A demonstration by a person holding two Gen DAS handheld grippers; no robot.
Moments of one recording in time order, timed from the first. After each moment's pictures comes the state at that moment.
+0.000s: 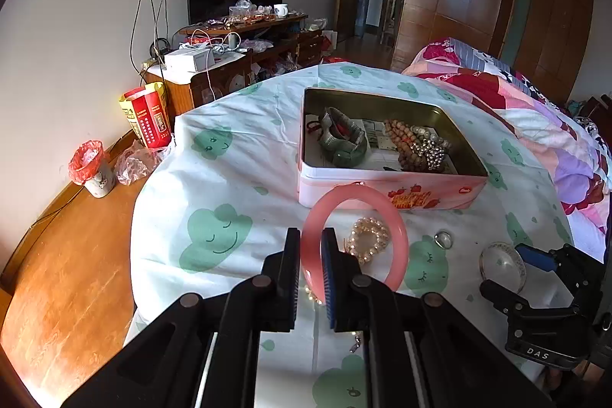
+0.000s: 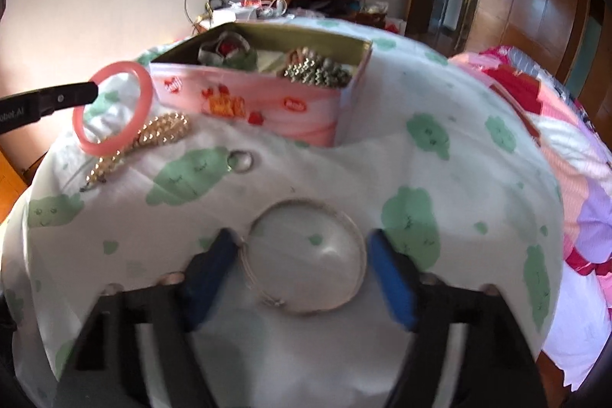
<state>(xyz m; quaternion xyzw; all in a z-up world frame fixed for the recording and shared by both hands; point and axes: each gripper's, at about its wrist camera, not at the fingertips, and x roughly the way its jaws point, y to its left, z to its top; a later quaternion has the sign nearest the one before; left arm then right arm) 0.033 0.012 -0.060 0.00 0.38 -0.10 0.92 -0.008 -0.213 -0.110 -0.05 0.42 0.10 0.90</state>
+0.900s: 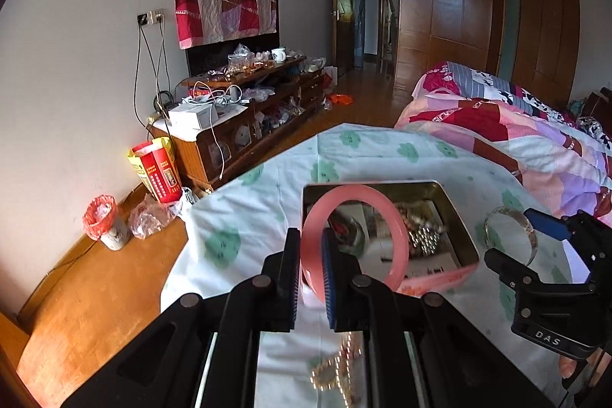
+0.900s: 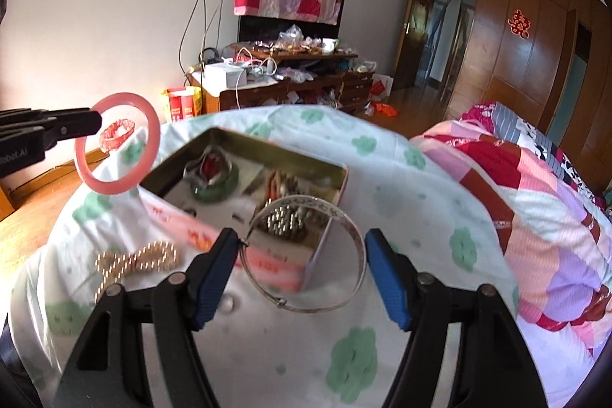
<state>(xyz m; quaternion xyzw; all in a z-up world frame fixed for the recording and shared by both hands) 0.075 -0.008 0.012 0.04 0.31 -0.08 0.94 0.040 -0.203 -0.026 -0.08 0.32 0.08 0.94</state>
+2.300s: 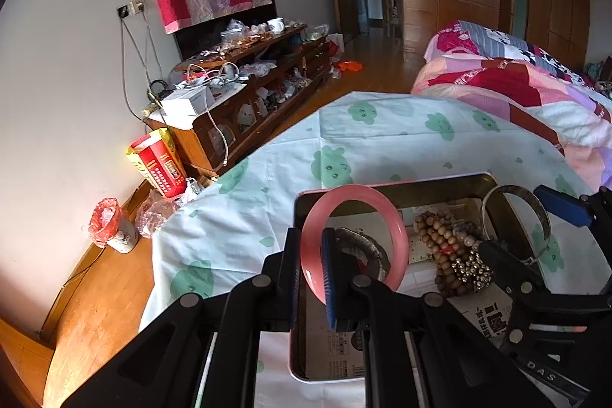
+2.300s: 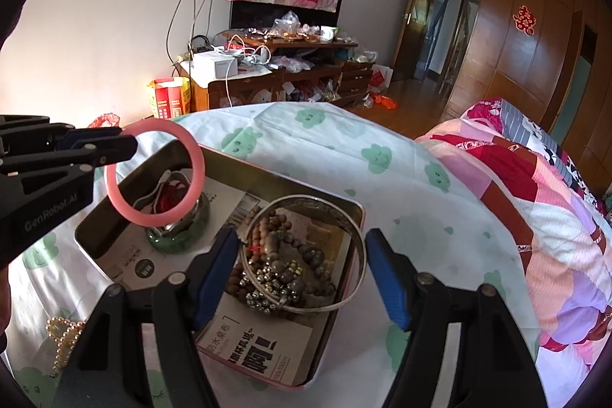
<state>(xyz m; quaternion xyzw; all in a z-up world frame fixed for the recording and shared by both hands) 0.168 -0.046 -0.035 0.09 0.37 -0.07 0.92 0.121 -0.188 -0.051 -0.09 0.34 0.07 0.93</state>
